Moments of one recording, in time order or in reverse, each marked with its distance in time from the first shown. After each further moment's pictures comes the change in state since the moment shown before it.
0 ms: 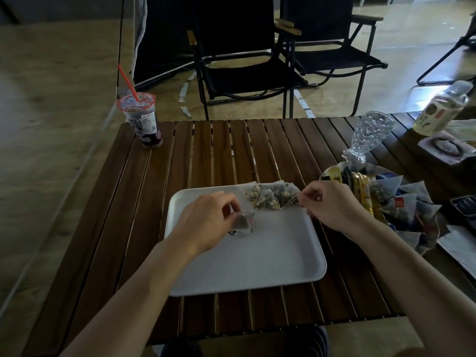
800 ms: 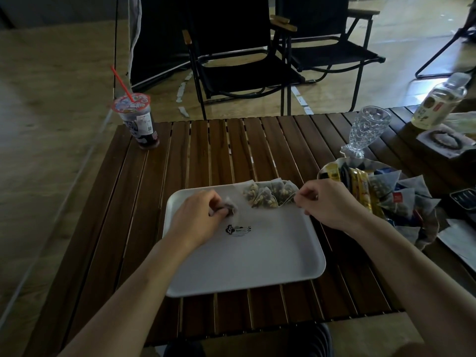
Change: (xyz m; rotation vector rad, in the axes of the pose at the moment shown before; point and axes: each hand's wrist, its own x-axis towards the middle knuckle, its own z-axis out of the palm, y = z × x) left_hand 0.011 -0.030 0.019 -0.081 0.077 -0.204; right_hand 0.002 0.004 0.002 -0.025 -0.054 -0.036
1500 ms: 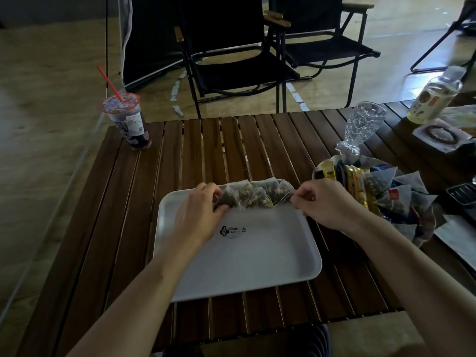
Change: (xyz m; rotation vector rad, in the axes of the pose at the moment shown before) left_hand 0.021 0.005 0.024 0.070 0.127 0.076; right_hand -0.001 0.006 -0.001 0.009 -0.004 0.008
